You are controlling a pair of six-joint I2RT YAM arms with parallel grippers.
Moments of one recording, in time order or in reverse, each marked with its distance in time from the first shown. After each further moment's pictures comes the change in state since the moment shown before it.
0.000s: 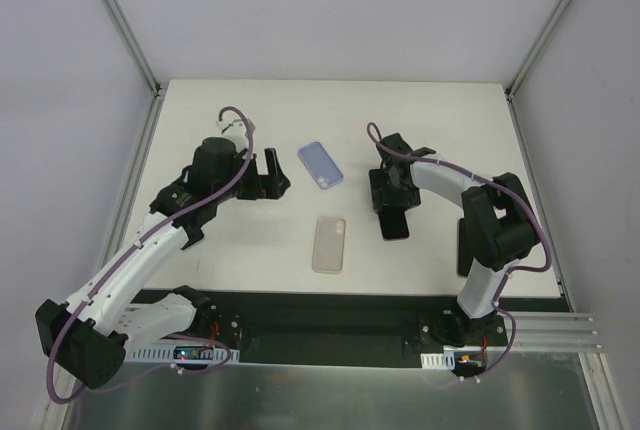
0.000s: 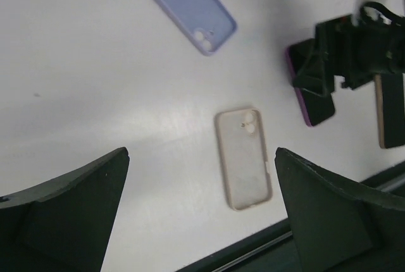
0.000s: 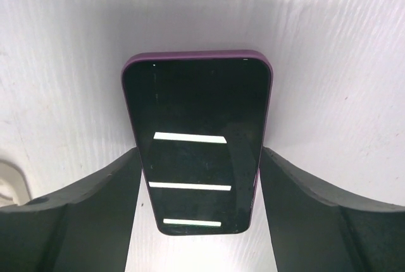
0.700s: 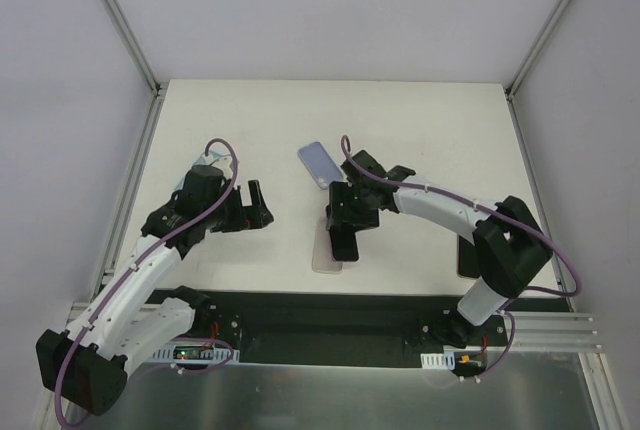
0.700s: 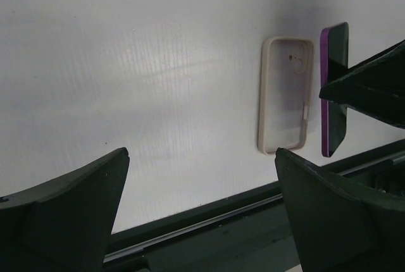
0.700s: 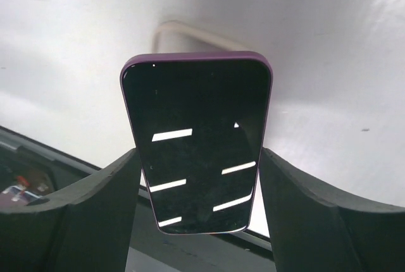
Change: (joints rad) left arm 0.169 -0.134 -0.168 -0.201 0.090 -0.025; right arm 0.269 -0.161 -0.043 0.019 -0.237 0.344
